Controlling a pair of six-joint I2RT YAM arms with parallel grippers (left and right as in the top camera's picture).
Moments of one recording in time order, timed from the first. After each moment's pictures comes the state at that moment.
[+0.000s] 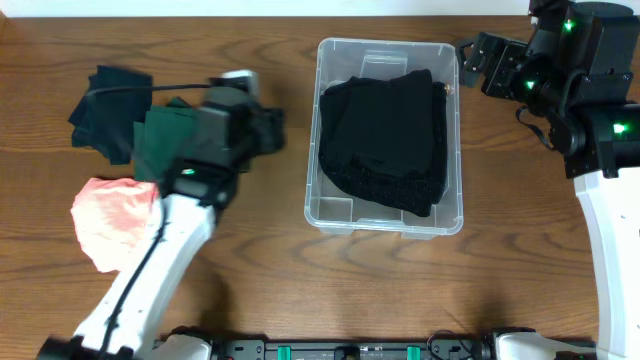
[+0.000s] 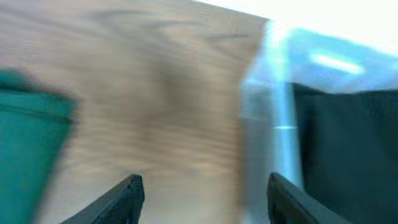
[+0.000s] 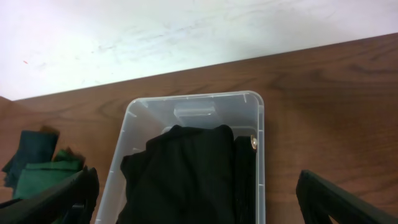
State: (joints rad) left arm -0.23 1.35 1.00 -0.35 0.02 -0.37; right arm 0.07 1.43 1.63 -0.81 -0.18 0.33
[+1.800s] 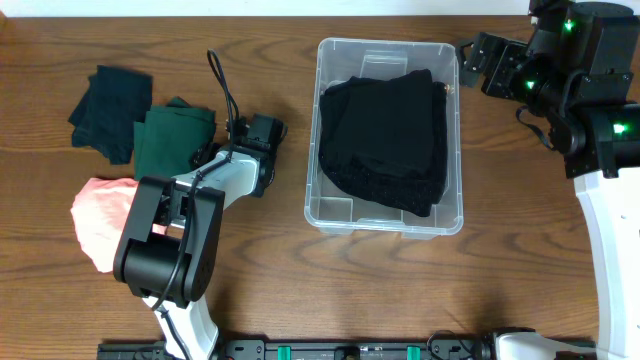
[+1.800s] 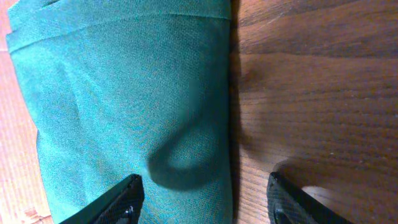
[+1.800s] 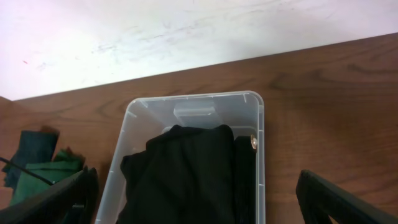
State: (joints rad) left arm -0.28 1.94 1.01 -0.39 -0.85 0.10; right arm 0.07 1.43 1.63 -0.81 -0.18 0.33
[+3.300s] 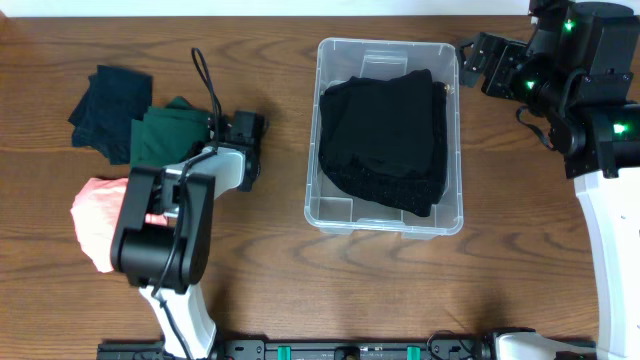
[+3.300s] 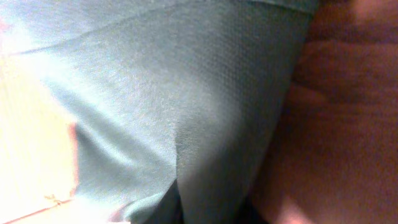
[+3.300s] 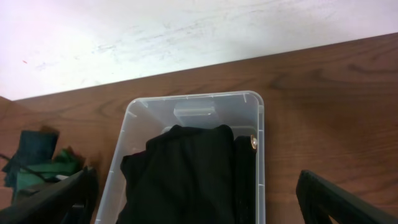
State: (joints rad) left arm -0.19 1.95 1.02 -0.35 -0.91 0.15; right arm 0.07 1.43 1.63 -0.81 -0.18 0.33
